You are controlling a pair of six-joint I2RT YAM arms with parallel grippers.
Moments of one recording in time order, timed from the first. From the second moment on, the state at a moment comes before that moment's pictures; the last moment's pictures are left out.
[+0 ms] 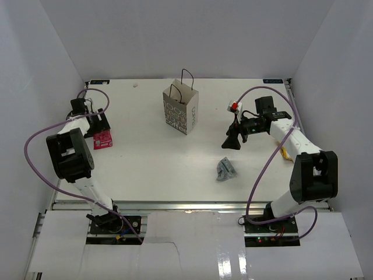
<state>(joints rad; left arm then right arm) 0.33 1.86 1.25 -0.34 0.07 -0.08 0.16 1.54 1.13 -0.66 -0.96 -0.68</state>
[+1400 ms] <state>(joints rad) 0.21 1.75 1.10 -0.28 0.25 -0.13 0.16 1.60 1.13 -0.66 -1.00 -0.66</state>
